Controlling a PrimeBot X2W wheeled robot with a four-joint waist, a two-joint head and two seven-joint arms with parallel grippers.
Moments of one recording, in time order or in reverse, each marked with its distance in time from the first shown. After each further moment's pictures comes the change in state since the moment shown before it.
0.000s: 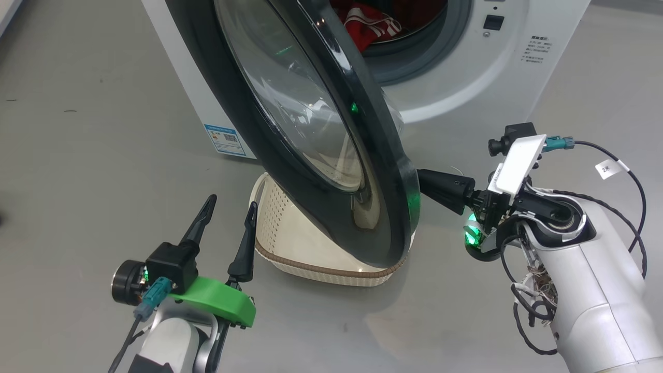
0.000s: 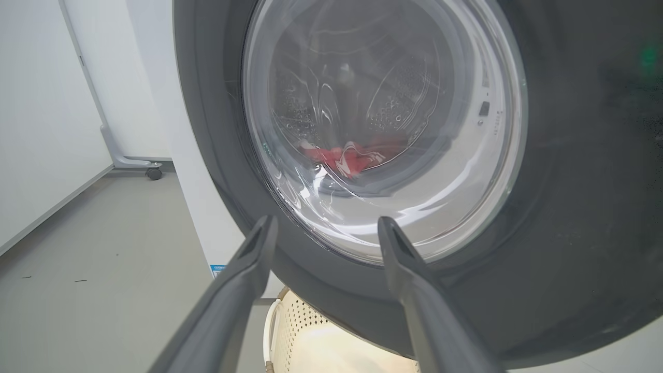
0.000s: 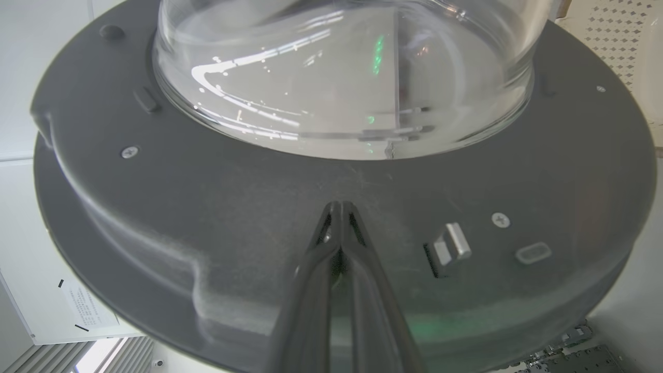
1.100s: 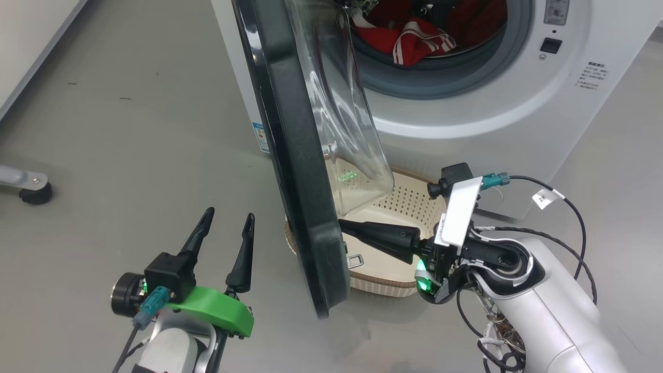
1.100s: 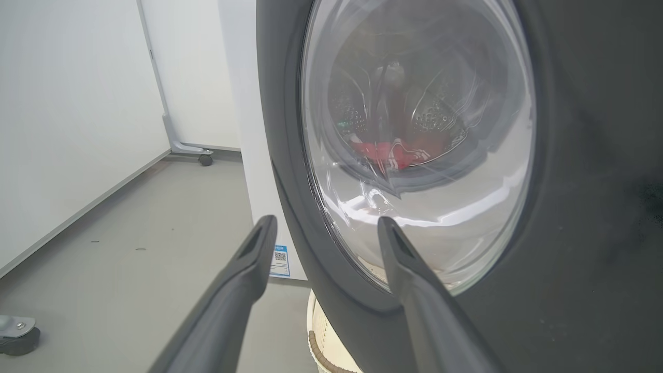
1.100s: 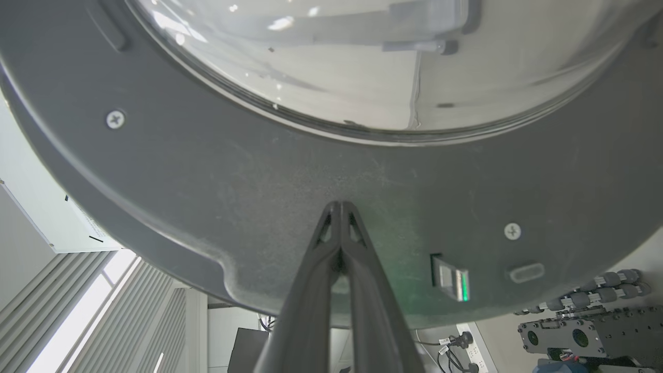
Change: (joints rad) left arm 0.030 0.000 0.008 0.013 -0.010 0.000 0.000; right arm 0.116 0.007 0.244 -0.156 0.131 0.000 -0.078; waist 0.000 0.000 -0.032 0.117
